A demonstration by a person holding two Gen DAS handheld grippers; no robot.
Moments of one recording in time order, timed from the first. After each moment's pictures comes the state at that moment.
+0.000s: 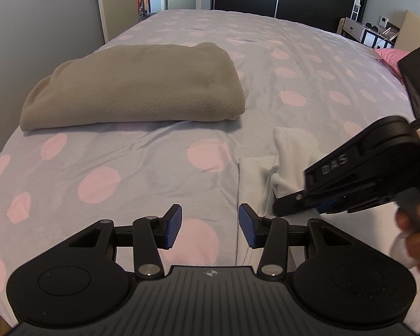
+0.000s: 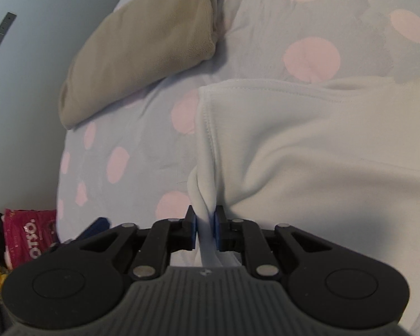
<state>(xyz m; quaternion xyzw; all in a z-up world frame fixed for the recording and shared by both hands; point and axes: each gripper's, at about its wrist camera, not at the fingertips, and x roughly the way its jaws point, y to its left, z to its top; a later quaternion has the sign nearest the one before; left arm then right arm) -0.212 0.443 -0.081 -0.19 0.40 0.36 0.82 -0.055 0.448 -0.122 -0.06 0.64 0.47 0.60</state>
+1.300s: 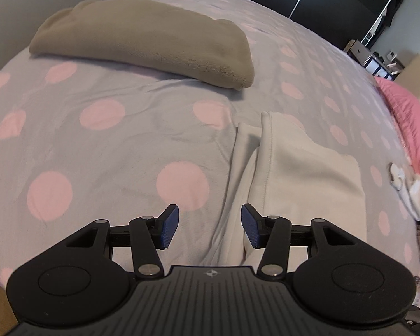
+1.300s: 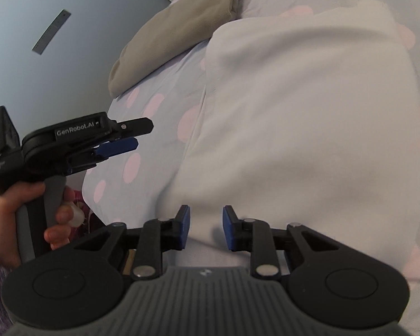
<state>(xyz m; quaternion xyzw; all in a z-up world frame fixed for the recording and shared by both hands) -0.275 0.437 -0.094 -0.34 0.37 0.33 0.80 -0.140 0.271 -0.132 -0.01 0.57 0.56 0.61</state>
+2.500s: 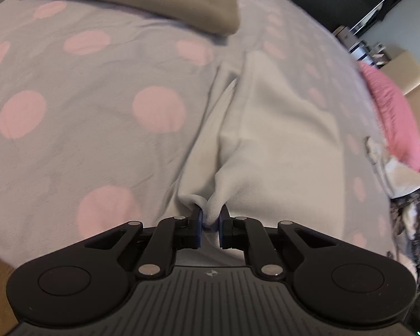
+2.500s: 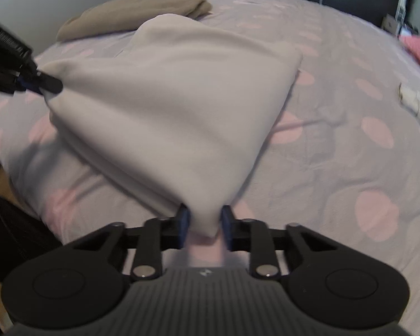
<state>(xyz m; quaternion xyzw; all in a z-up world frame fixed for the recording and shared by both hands) -0.296 0.393 -0.132 -0.40 0.41 0.27 0.78 -0.154 0.150 -0.173 -0.25 0.37 0.50 0.74</state>
